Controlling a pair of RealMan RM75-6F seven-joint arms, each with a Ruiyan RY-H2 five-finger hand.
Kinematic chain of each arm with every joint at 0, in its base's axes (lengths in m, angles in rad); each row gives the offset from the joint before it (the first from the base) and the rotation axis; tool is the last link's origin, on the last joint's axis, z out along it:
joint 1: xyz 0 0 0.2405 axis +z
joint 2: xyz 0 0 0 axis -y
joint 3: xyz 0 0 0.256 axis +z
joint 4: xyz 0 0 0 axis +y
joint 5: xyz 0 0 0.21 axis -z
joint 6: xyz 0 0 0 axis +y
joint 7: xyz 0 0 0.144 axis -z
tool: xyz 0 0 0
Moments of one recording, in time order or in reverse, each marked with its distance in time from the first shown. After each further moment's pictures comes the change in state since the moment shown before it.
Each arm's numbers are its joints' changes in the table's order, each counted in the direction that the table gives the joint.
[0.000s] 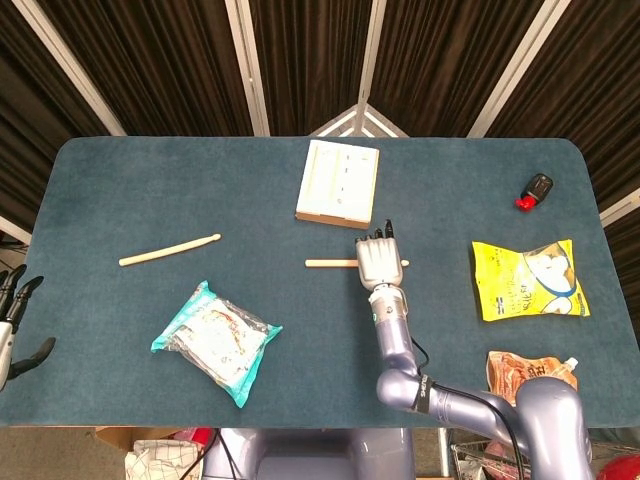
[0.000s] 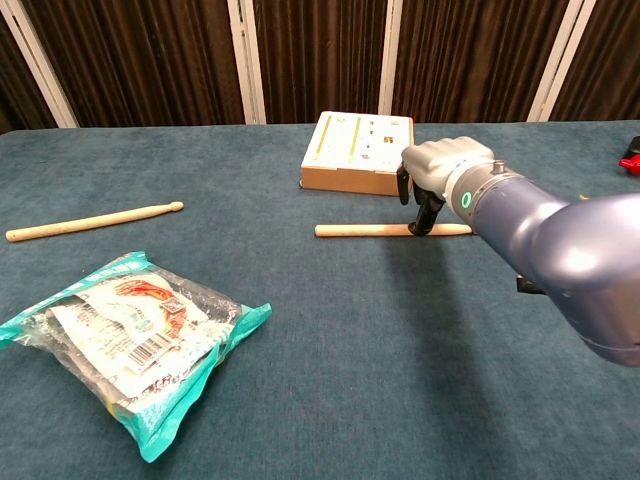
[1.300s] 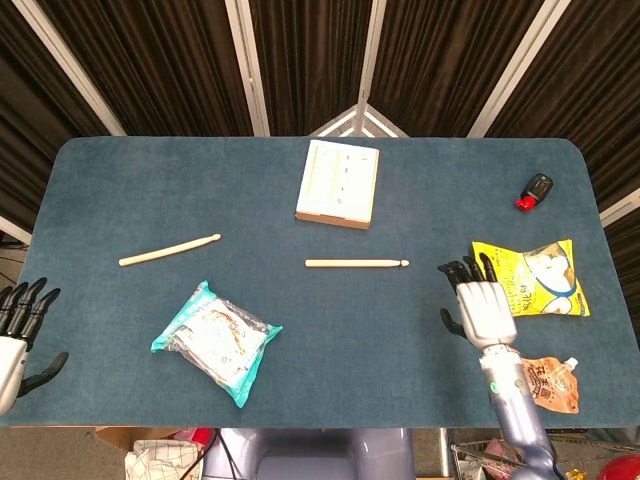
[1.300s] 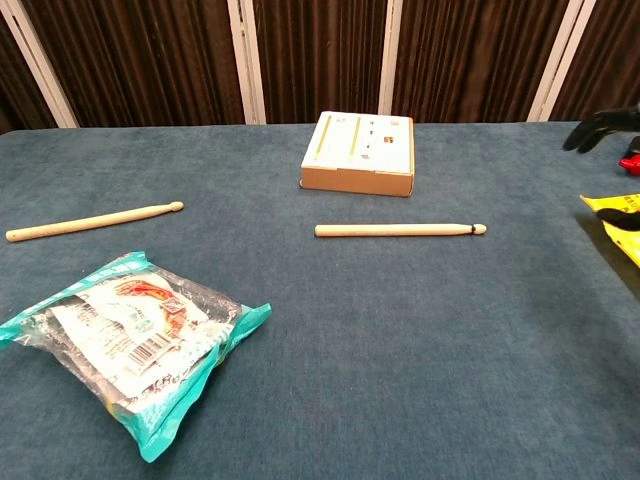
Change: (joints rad) left arm 0.028 -0.004 0.053 -0.006 -0.136 0.072 -0.005; right arm -0.571 -0.530 -0.114 -0.647 0.512 0.109 -0.330
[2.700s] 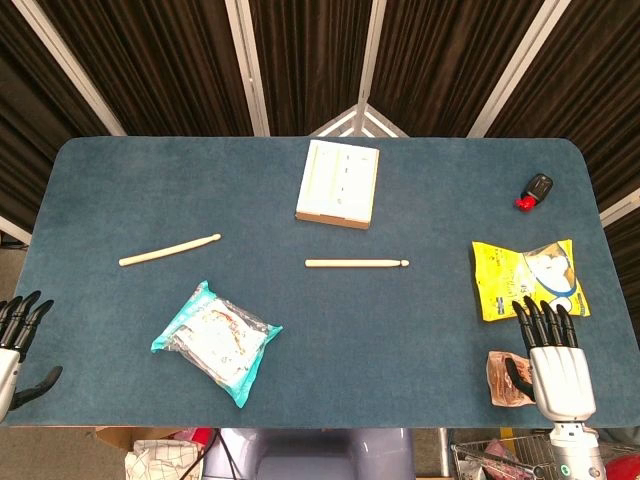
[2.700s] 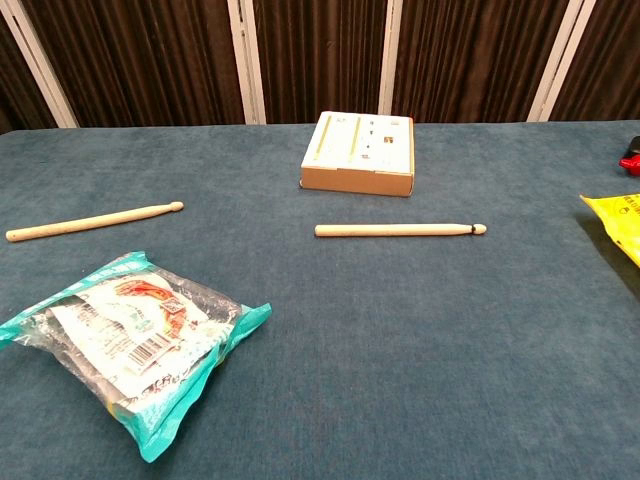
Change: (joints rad) left arm 0.026 -0.048 0.042 -0.050 0.031 -0.031 0.028; right arm -0.338 -0.093 -0.239 0.192 0.487 0.355 -0.325
